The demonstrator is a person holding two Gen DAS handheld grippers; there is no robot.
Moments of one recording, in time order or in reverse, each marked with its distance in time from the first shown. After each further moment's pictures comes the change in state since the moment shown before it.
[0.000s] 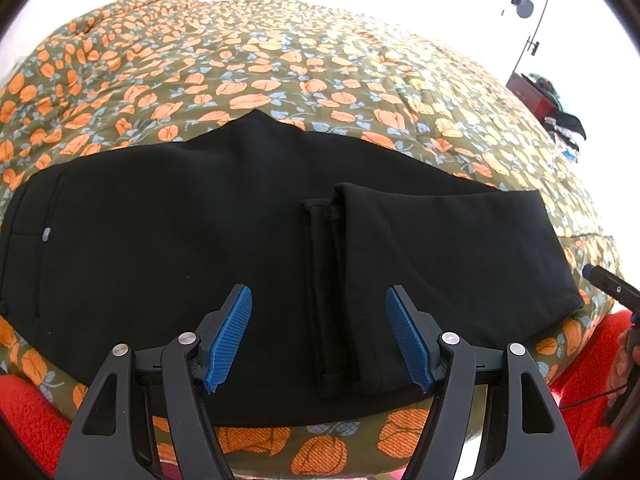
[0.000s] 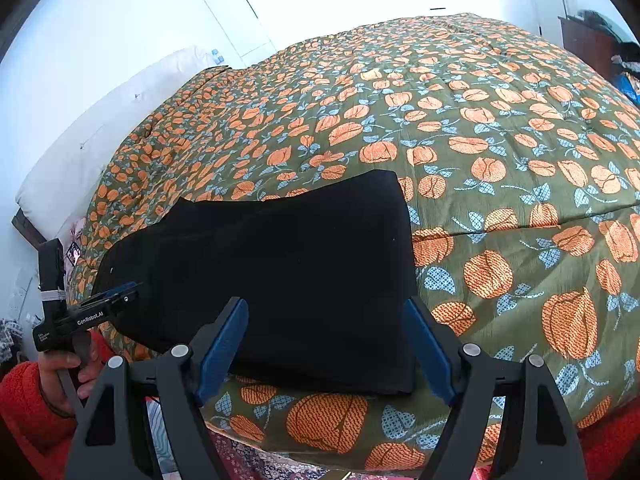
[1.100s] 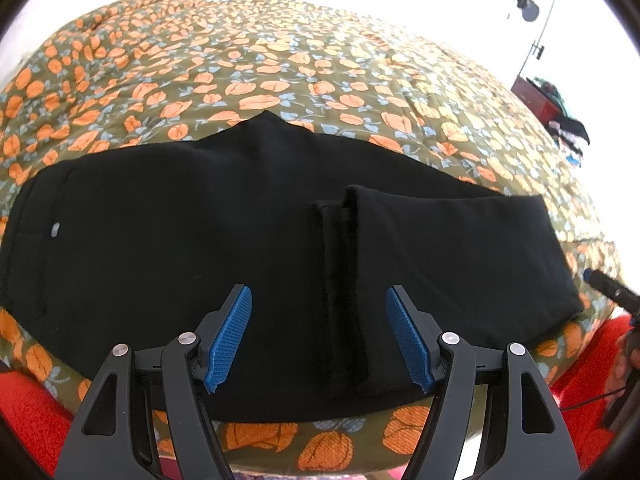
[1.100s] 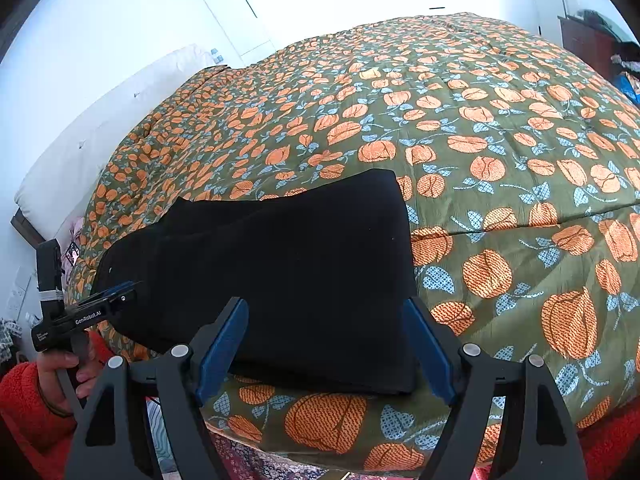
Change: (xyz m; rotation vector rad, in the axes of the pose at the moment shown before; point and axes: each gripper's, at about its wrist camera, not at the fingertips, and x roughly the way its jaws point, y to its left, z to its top) left arm -0.007 0.010 0.000 -0.038 -0.002 -0.001; right arm 0.000 0.000 -0.001 0.002 0.000 0.000
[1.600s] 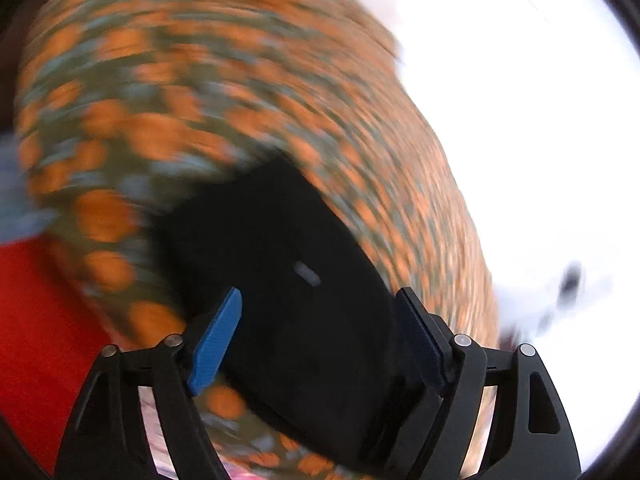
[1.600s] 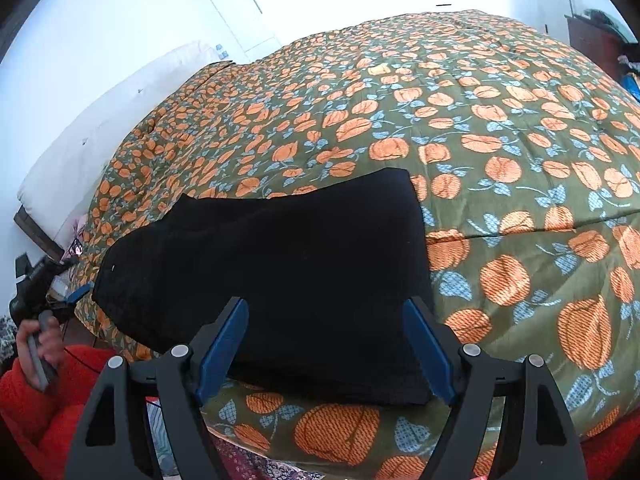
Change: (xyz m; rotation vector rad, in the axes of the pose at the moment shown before) left arm -0.100 0.250 -0.050 -0.959 -0.315 -0.106; right arm 0.013 0.008 0.004 -0.018 0.025 0.021
